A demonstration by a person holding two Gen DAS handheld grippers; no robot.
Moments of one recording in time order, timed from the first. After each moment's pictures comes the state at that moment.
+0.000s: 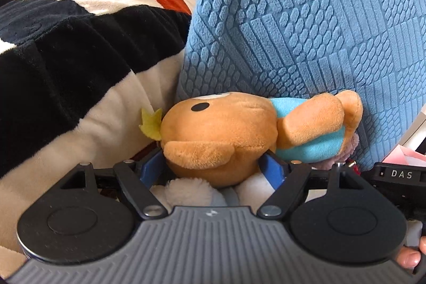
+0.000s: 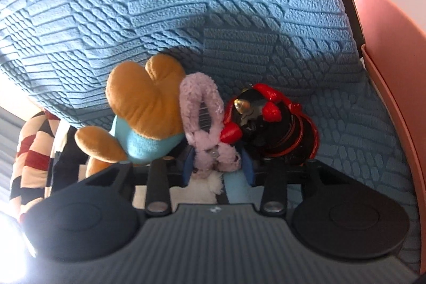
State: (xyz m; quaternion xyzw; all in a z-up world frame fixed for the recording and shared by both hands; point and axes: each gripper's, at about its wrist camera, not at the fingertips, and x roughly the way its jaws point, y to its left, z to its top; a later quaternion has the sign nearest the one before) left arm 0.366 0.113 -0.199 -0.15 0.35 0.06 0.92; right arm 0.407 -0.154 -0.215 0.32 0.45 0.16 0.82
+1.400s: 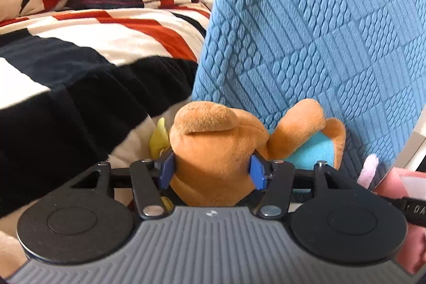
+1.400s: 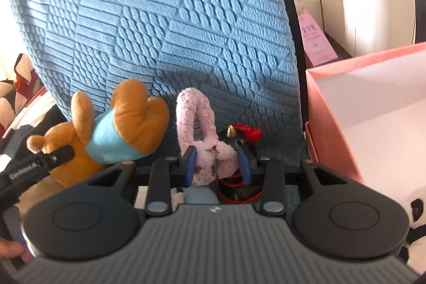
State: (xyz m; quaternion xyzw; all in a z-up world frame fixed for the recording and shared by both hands) left arm 0.332 0.114 -0.167 -0.13 0.26 0.09 0.95; right arm 0.373 -0.171 -0.151 0.15 0.35 0.09 0.92
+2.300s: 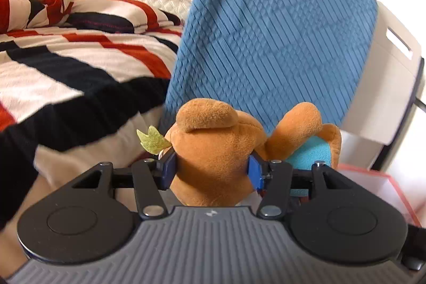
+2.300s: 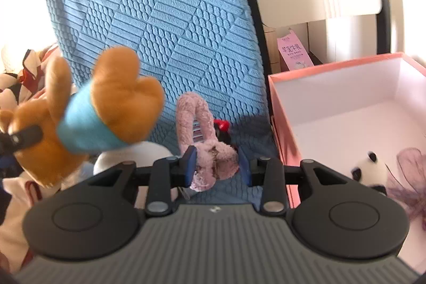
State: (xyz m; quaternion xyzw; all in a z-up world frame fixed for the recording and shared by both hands) left arm 0.202 0.055 -0.095 -0.14 0.24 0.05 0.96; right arm 0.277 -0.174 -0.122 0.12 0.32 0.07 0.94
